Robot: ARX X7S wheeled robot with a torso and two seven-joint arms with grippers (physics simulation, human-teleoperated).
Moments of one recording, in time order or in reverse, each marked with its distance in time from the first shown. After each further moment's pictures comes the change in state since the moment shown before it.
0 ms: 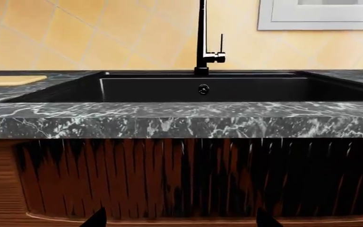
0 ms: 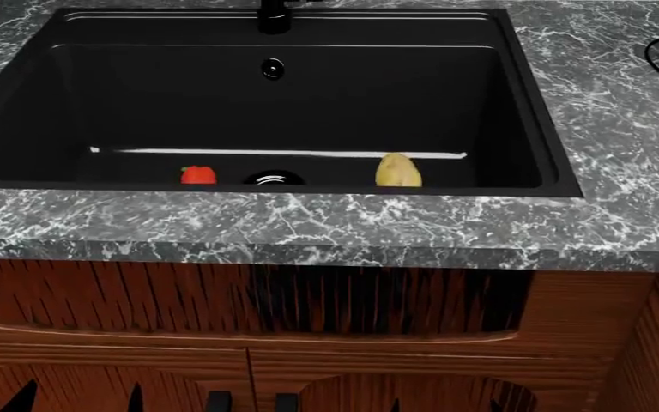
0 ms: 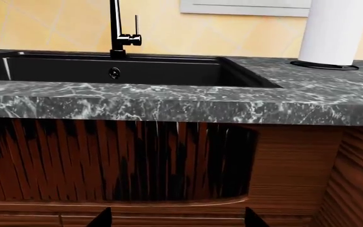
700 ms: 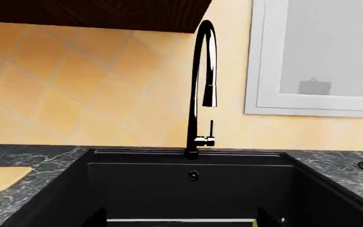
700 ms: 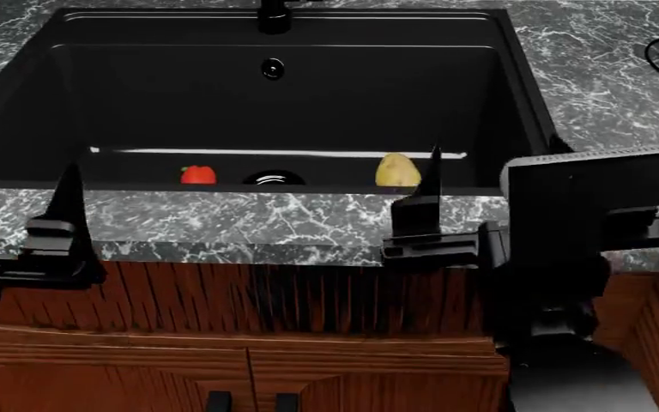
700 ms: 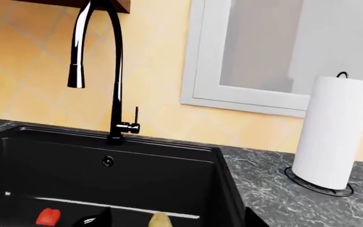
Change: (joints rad) left arm -0.467 -0.147 -0.099 0.497 -0.312 -0.782 -0.058; right arm 0.599 0.164 0.051 -0.410 0.176 0.826 -0.040
